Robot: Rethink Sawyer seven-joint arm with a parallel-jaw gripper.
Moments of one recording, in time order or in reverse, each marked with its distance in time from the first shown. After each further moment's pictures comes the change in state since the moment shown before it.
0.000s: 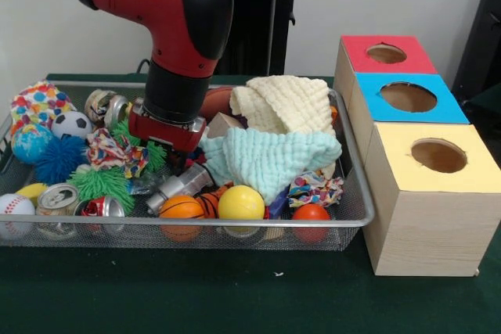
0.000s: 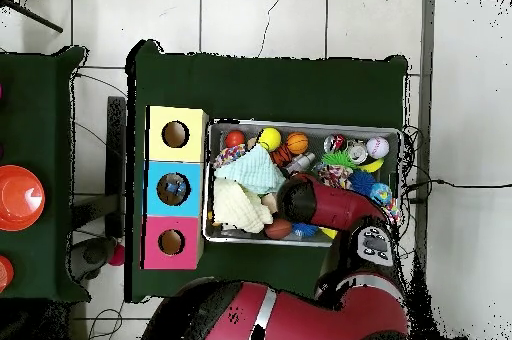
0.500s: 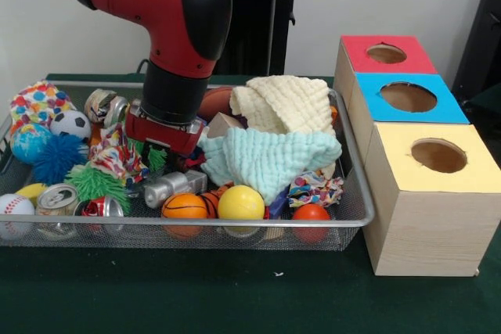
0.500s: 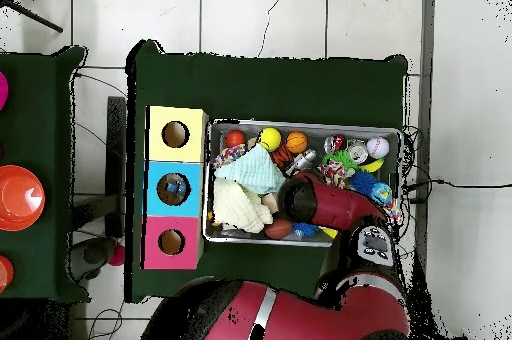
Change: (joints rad) arm 0.000 0.001 -0.003 -0.003 0.000 -0.028 0.000
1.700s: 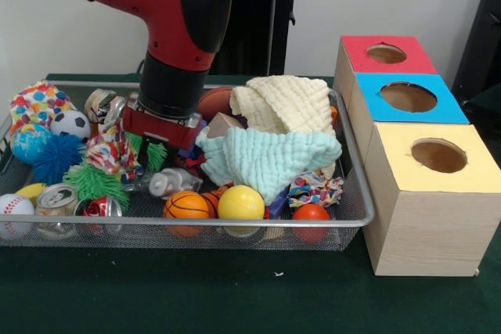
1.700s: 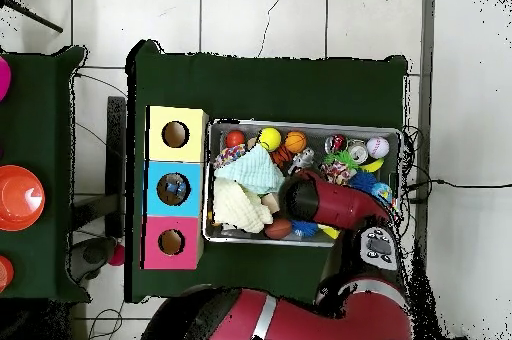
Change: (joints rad) arm 0.000 -0.039 0.000 0.000 0.000 0.050 0.000
